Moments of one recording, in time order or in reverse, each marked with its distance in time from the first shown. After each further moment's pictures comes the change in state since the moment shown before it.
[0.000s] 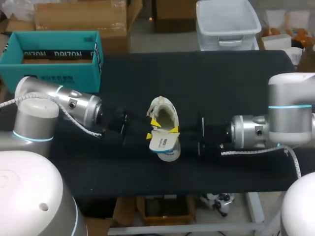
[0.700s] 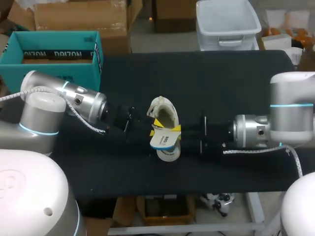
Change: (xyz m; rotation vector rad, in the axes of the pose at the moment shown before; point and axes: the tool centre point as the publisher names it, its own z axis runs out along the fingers) left arm -0.006 0.019 0.008 -0.045 0.036 -0.024; right arm 0.005 0.013 -0.007 -0.034 0.014 -0.033
